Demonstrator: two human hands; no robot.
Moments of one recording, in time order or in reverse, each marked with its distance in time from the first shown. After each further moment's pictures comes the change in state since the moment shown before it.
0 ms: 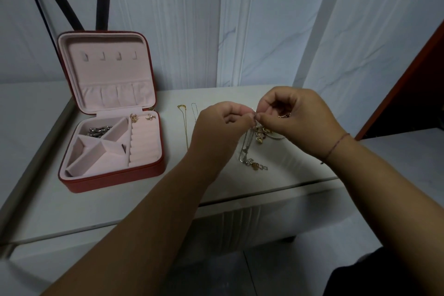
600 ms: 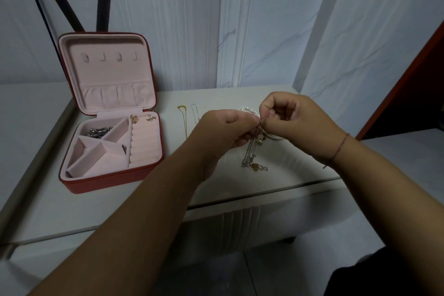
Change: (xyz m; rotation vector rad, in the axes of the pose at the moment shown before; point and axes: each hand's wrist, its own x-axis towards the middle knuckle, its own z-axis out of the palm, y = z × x) left_hand 0.002 0.005 -0.007 -0.169 -0.231 -0.271; right_hand -0.001 0.005 0.001 0.254 -0.112 0.086
